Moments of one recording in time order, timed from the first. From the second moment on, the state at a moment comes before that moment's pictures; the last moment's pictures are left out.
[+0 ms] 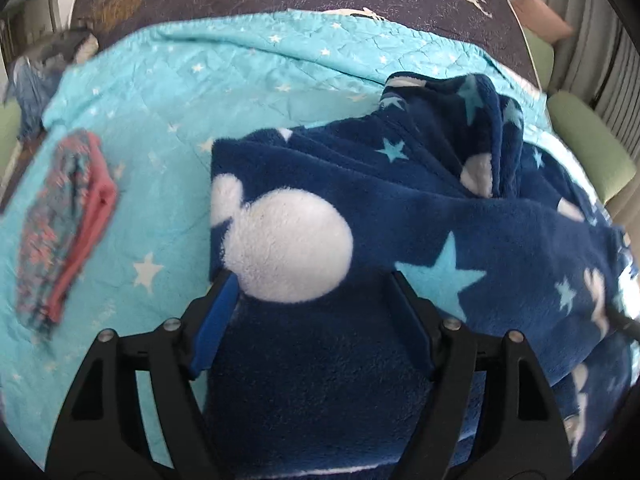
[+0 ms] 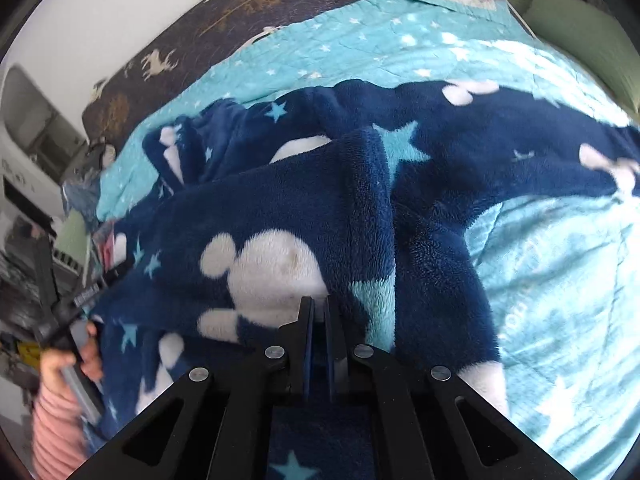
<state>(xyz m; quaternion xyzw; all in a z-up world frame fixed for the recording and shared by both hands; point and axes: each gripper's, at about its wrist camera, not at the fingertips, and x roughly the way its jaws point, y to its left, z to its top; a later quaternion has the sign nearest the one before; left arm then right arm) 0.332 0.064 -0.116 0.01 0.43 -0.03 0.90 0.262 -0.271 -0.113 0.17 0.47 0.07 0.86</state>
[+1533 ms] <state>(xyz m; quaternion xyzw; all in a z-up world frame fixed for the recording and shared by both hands) 0.294 0.029 -0.115 -0.01 0.42 -0.11 0.90 0.316 -0.274 0.018 0.05 0.25 0.05 0.96</state>
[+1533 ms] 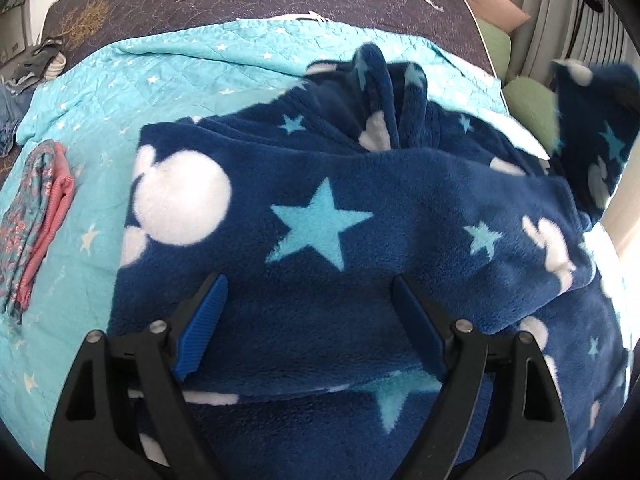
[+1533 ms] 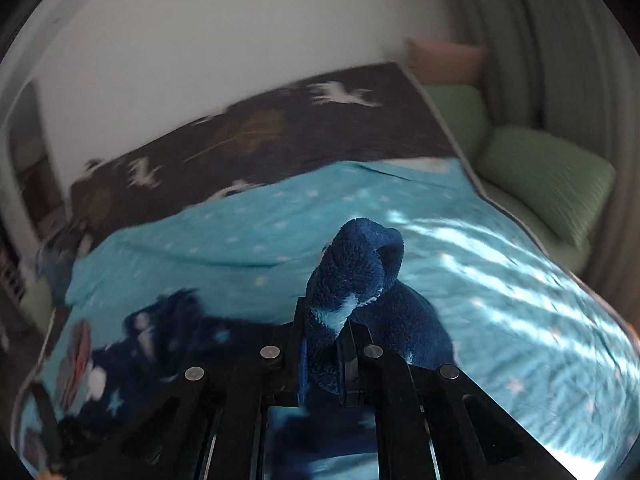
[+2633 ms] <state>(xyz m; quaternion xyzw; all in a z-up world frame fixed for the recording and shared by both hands) 0.259 0.024 -0.041 -0.12 0.40 -0.23 0.88 0.241 -0.205 -0.084 0.00 0.37 0.00 0.93</state>
